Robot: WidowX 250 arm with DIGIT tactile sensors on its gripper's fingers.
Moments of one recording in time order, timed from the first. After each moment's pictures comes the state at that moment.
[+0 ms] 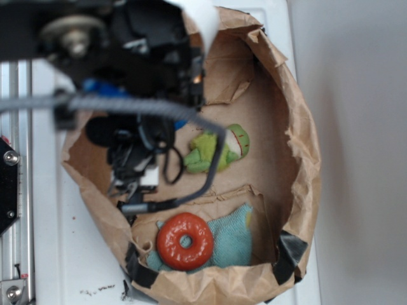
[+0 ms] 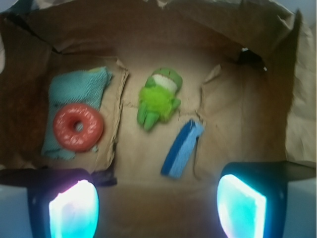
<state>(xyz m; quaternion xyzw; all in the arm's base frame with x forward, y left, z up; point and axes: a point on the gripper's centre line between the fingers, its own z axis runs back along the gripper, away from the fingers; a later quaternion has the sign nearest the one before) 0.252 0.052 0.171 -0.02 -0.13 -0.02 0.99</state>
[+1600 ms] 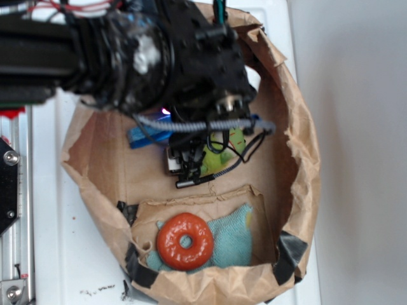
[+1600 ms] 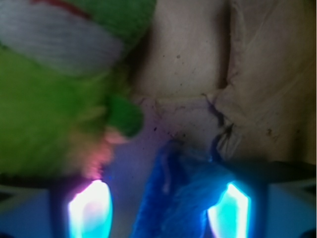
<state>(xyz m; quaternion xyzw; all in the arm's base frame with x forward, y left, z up) 0.280 0.050 0.030 0.03 -0.01 0.02 1.00</state>
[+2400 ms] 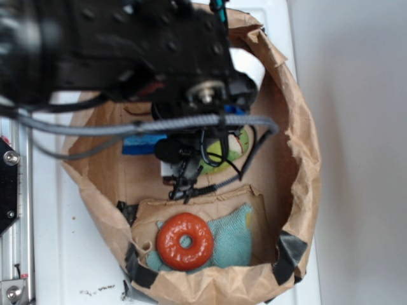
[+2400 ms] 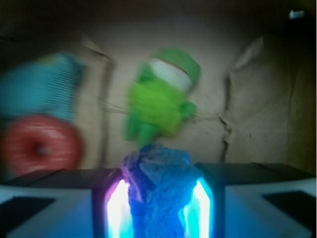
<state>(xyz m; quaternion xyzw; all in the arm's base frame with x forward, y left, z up) 0.276 0.037 0.127 -0.05 -0.09 0.01 0.99</state>
